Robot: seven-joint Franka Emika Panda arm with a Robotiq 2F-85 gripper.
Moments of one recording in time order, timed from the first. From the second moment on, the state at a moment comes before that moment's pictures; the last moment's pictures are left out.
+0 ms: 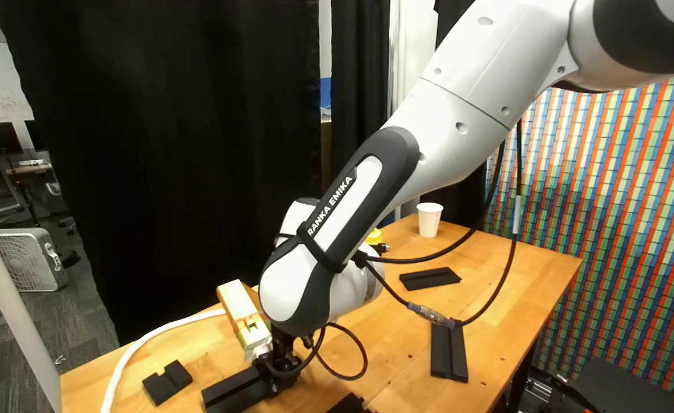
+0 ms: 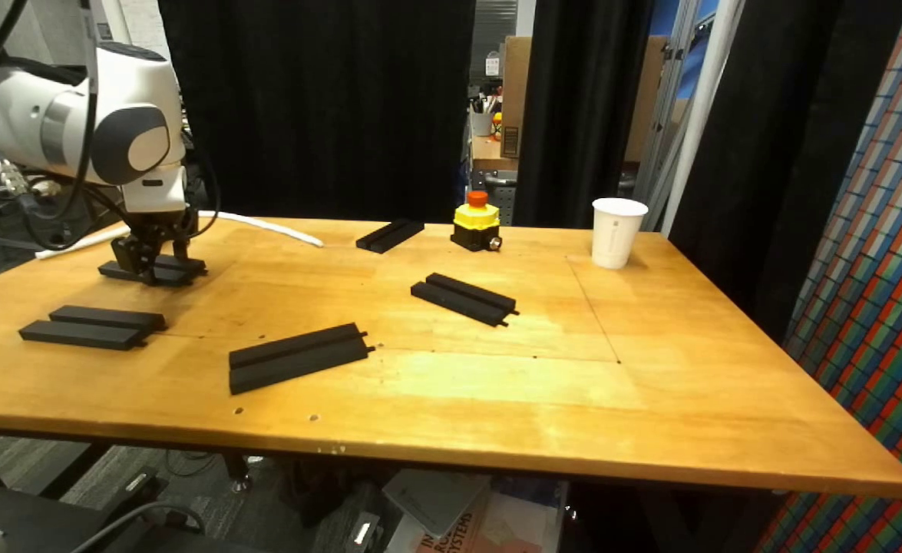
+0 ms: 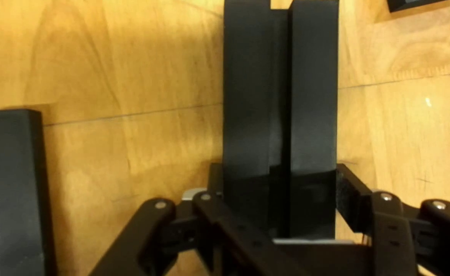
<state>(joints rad) 0.42 0.47 0.22 -2.14 0.36 2.89 1.78</state>
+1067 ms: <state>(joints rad) 0.34 0.40 0.29 -2.24 0.36 2.77 1.69</state>
